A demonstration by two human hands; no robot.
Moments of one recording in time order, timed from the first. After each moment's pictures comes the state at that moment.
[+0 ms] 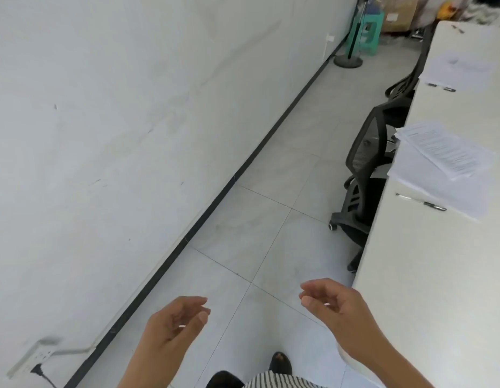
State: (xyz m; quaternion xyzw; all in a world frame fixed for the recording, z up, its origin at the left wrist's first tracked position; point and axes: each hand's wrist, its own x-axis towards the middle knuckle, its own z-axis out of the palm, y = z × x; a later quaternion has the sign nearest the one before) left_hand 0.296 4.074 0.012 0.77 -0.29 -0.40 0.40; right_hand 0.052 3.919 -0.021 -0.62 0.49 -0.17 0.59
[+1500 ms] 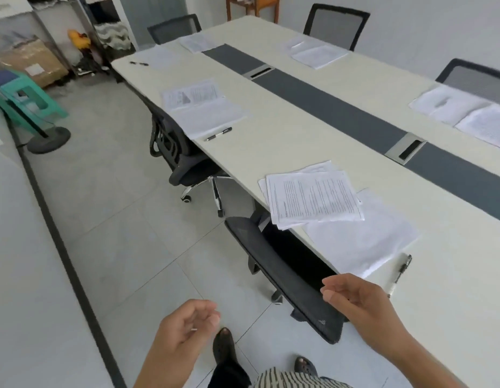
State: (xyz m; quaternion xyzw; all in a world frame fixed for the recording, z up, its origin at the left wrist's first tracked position) left_hand 0.373 3.148 -0.001 0.44 -0.66 -0.60 0.07; right_hand 0.135 3.346 -0.024 -0.20 0.80 -0.47 0.33
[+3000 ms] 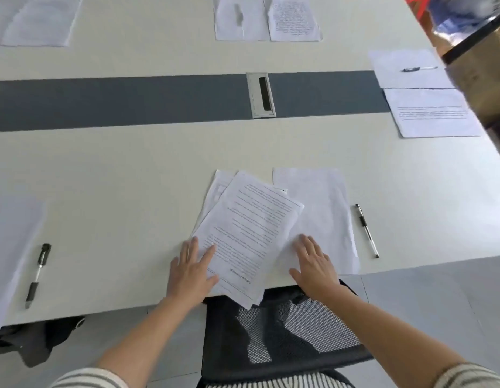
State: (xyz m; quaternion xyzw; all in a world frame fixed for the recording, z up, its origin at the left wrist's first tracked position) left_hand -0.063 2.909 -0.193 -0.11 -0.95 -0.04 -0.28; right_hand -0.014 3.192 -0.179 0.07 0.95 -0.11 0.28
